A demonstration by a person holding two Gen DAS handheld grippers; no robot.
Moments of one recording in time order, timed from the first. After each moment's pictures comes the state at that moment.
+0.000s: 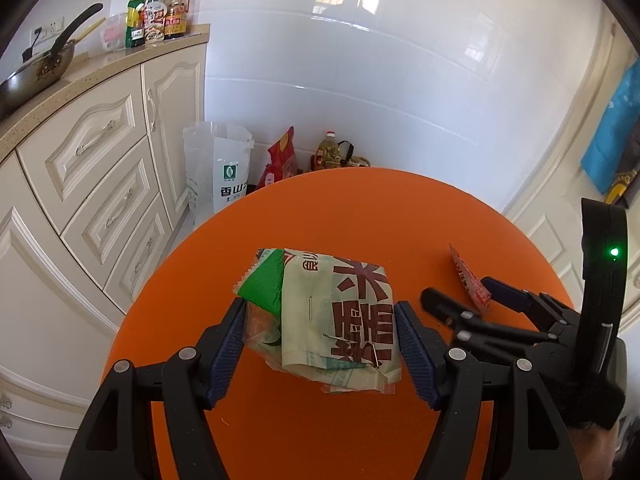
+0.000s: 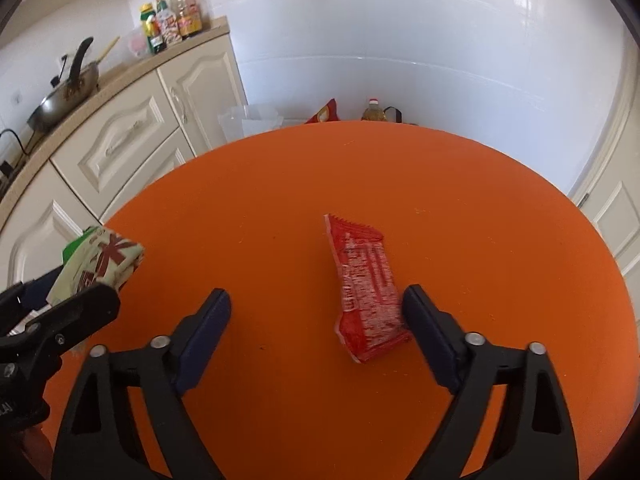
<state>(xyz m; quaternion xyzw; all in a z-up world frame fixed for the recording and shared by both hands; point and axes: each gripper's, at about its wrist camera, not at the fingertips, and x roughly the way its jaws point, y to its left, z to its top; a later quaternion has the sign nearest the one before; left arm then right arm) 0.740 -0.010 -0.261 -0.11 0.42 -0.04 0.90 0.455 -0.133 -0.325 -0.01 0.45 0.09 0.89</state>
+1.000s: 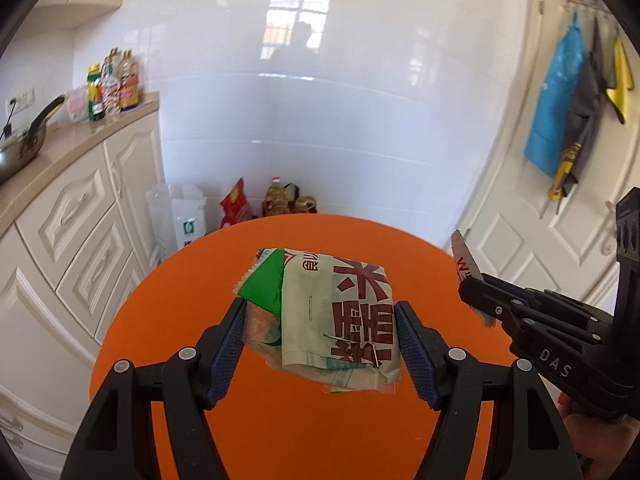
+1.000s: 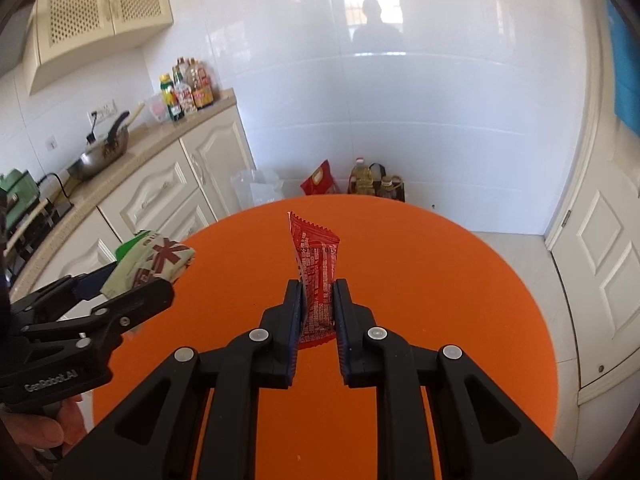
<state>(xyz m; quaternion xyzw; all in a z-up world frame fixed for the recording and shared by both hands) 0.508 -0.109 -0.169 -0.05 0.33 -0.11 0.93 0.336 -0.222 -0.208 0.03 0.35 0.11 0.93</state>
